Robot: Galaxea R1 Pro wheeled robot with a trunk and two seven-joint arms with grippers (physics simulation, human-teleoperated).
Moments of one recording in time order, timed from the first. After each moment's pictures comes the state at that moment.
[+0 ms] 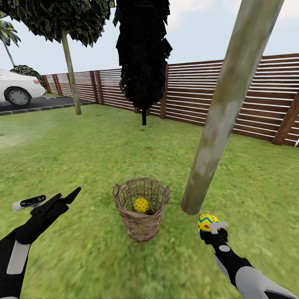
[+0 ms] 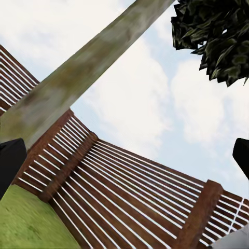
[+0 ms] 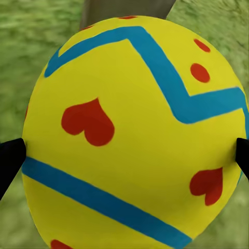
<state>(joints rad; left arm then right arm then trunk) -0.40 0.14 0.48 -1.27 0.66 0.76 -1.55 -0.68 -0.07 -0.20 -0.21 0.38 -0.20 -0.11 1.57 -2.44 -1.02</state>
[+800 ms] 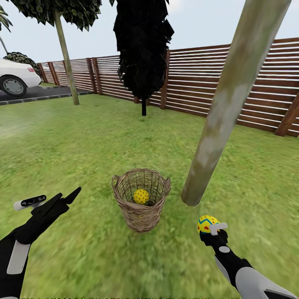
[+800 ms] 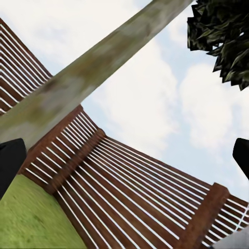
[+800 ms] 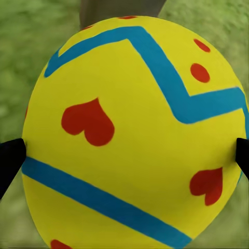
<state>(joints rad) -0.40 0.14 0.48 -1.27 0.66 0.77 -1.54 -0.68 -0.07 -0.20 -0.20 0.38 -0.20 -0.11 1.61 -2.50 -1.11</state>
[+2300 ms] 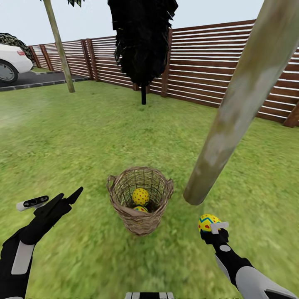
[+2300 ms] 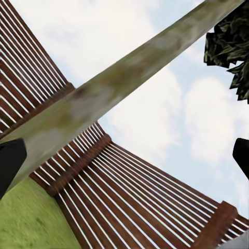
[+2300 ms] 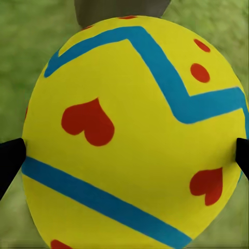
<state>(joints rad) -0.40 0.11 0.49 -1.27 0.66 0.76 -1.54 -0.68 -0.07 -0.21 -0.21 0.37 -0.20 -0.12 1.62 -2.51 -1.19</state>
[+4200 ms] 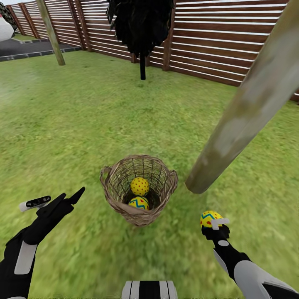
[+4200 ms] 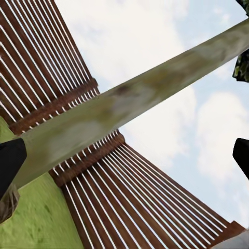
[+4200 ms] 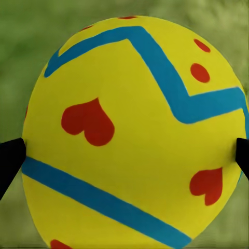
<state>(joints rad) -0.40 0.09 0.48 -1.27 0.66 0.76 -1.54 -0.72 -0.07 -0.21 -0.19 0.37 -0.18 -0.18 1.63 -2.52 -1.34</state>
